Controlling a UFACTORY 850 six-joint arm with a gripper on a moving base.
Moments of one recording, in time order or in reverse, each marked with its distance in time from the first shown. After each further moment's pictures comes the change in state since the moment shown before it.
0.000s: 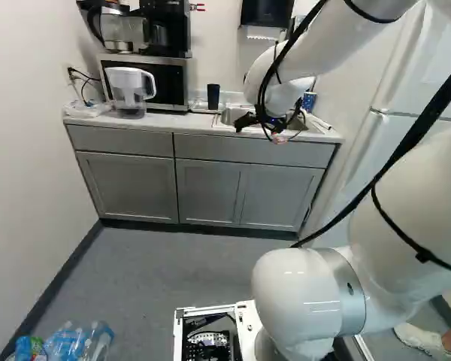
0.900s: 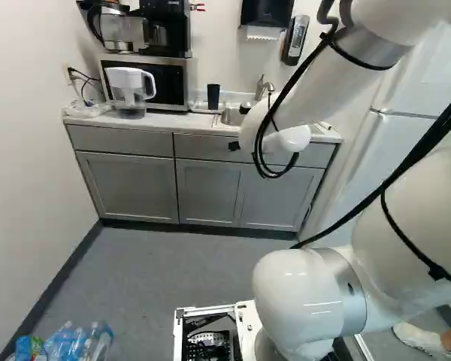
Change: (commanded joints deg) arm 2.0 2.8 18.2 1.0 27.3 -0.2
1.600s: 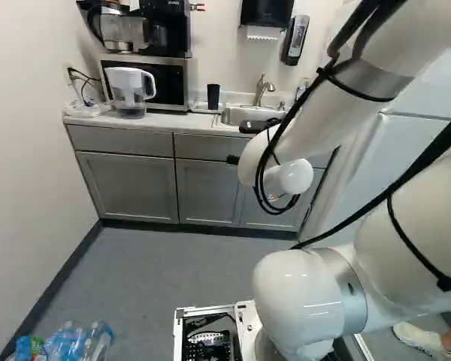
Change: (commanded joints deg) arm 1.2 1.7 11.0 0.6 16.6 -0.1
